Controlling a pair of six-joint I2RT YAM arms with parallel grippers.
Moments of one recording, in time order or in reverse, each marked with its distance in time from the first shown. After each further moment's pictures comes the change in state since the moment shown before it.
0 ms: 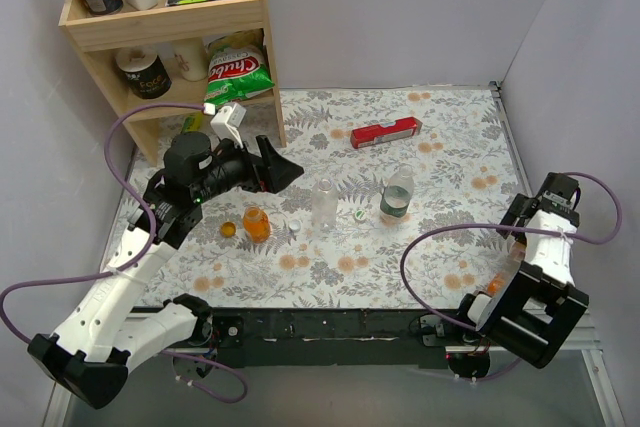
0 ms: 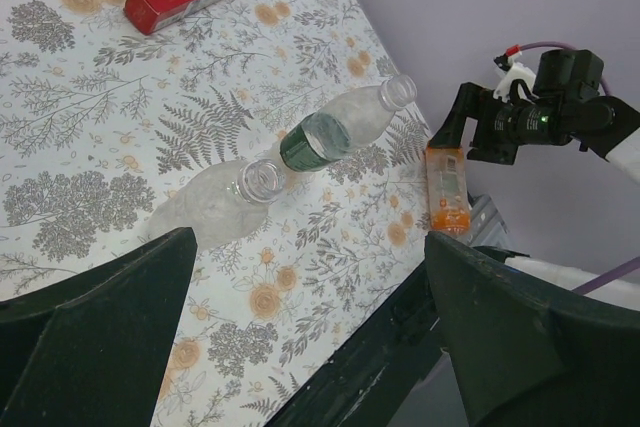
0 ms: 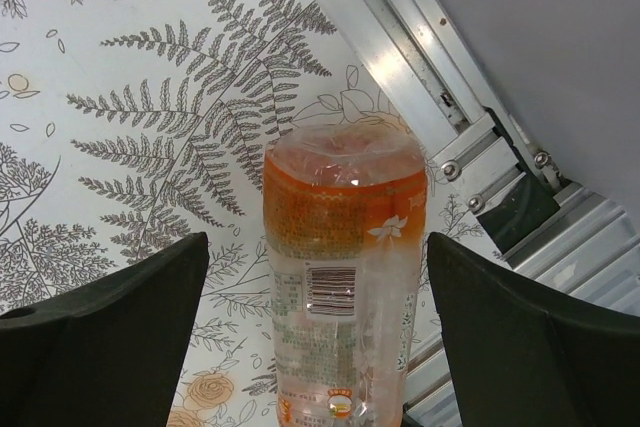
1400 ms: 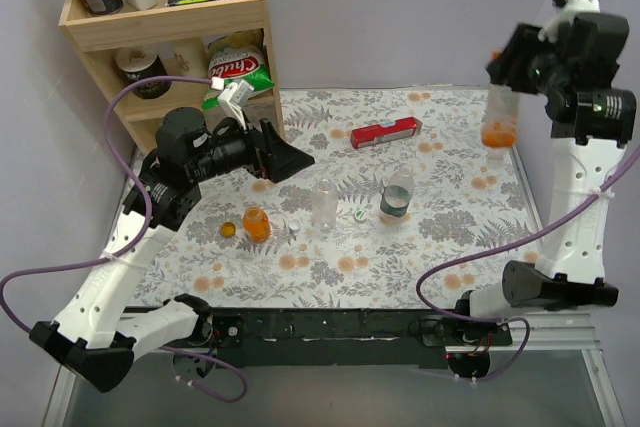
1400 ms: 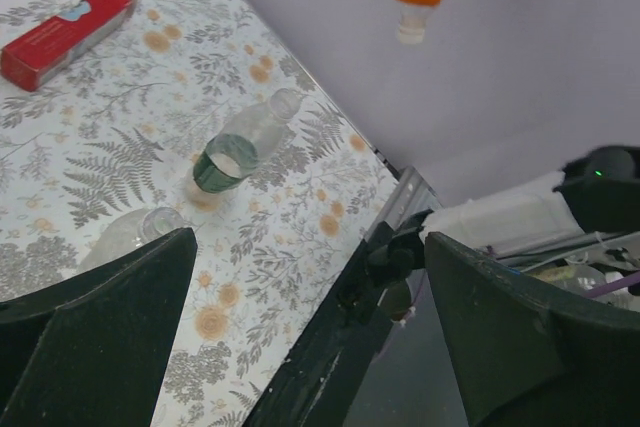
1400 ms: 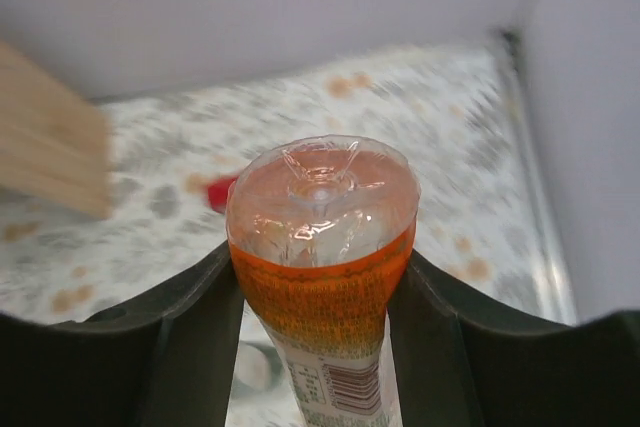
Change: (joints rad) left arm -0.002 0.094 0.190 0.006 0.200 0.010; right arm 0.402 0.269 1.276 -0.346 -0.332 0.112
